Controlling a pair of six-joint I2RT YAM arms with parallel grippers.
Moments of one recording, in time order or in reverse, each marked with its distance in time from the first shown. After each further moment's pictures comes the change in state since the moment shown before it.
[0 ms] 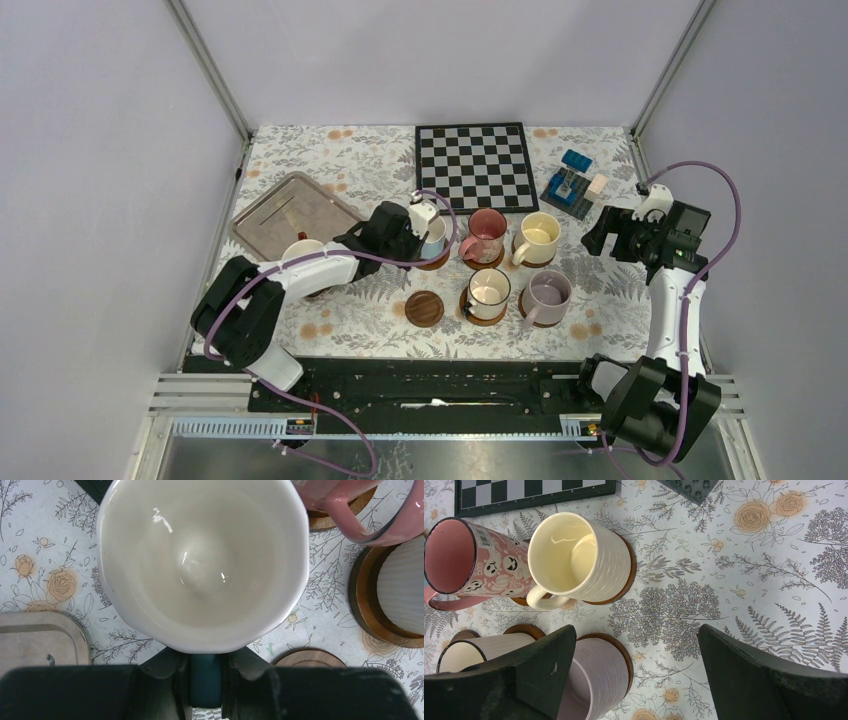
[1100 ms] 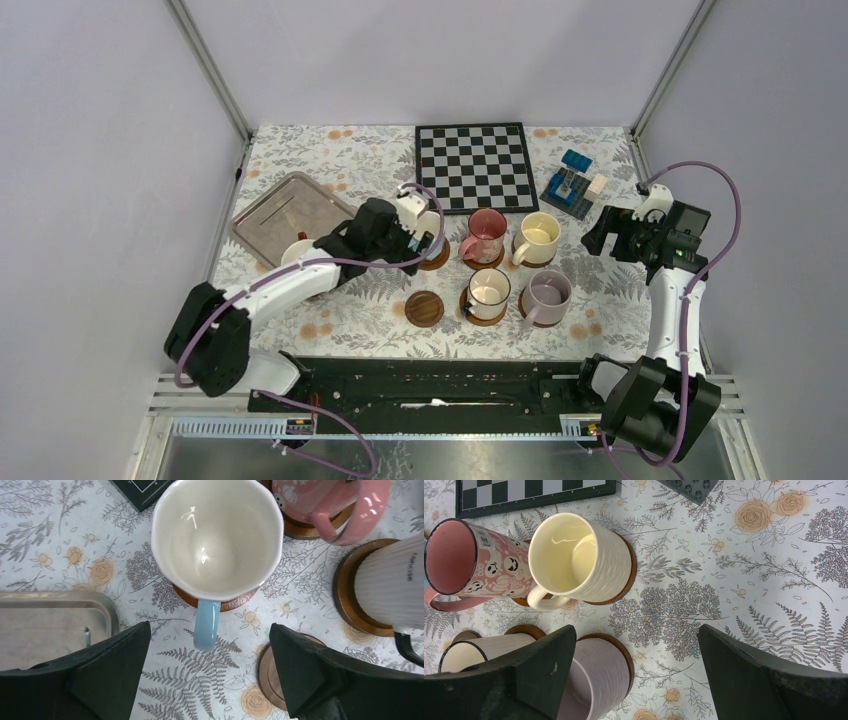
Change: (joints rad) left arm 0.000 -0.142 -0.002 -0.091 -0.051 -0.023; right arm 0.000 0.000 0.000 0.000 0.000 0.006
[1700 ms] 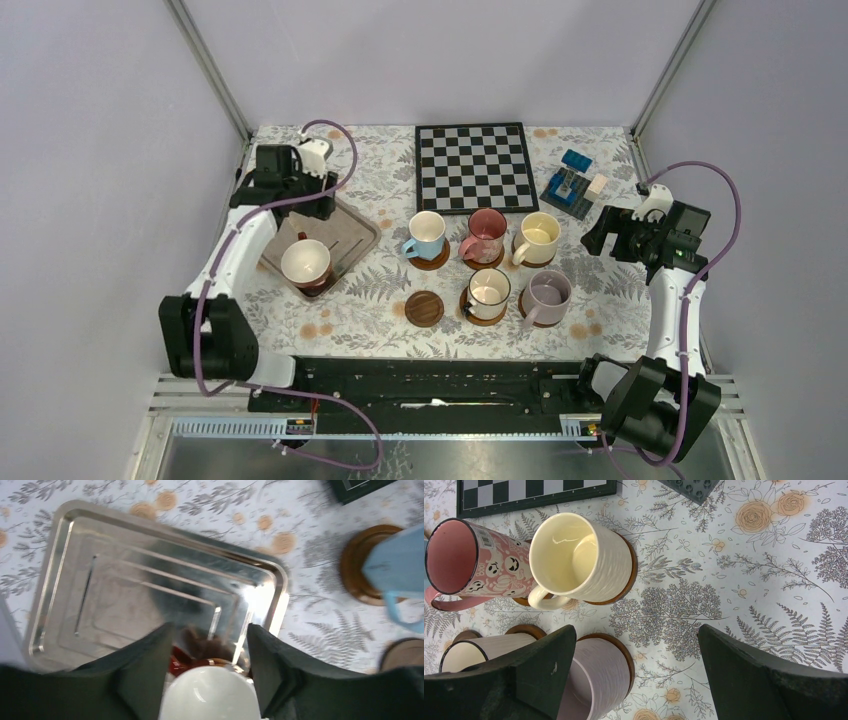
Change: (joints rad) left arm 0.577 -0.026 0.297 -0.381 0.205 0.216; right arm 0.000 0.000 0.000 0.000 -0.002 0.000
